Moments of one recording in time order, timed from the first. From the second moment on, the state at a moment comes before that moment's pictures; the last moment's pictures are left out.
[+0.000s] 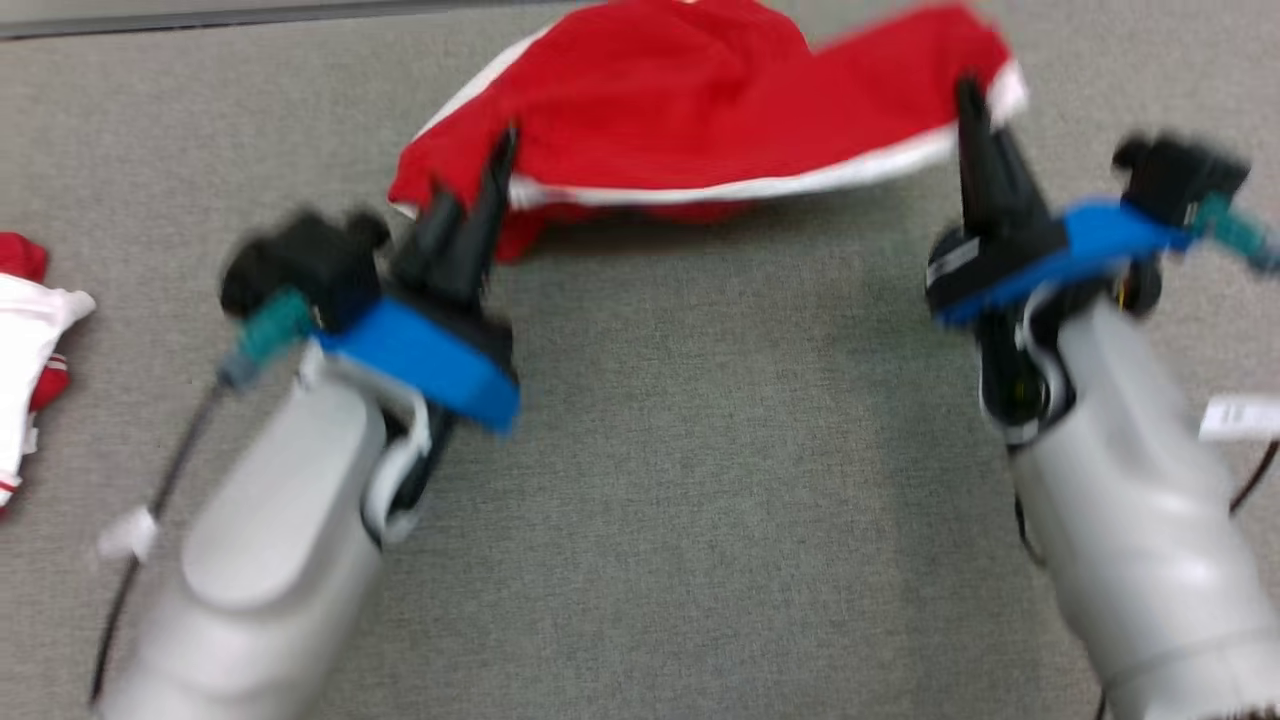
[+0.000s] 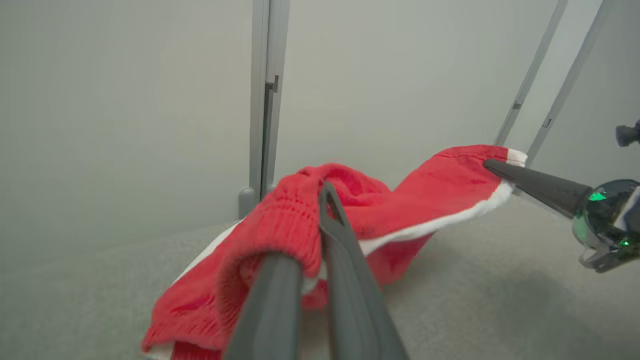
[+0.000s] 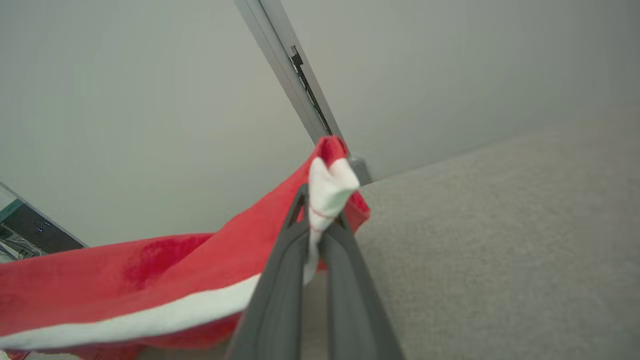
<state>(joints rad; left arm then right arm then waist) -0.77 0.28 -0.62 0.44 -0.58 -0.13 -0.26 -0.91 -0.10 0.19 0.80 0.65 0.13 -0.26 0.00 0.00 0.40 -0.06</state>
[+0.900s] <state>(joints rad) 0.00 0.22 -0.58 0.23 -0.46 -0.13 -0.26 0.02 -0.06 0.06 0.36 0.68 0.13 -0.26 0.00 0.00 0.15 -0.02</state>
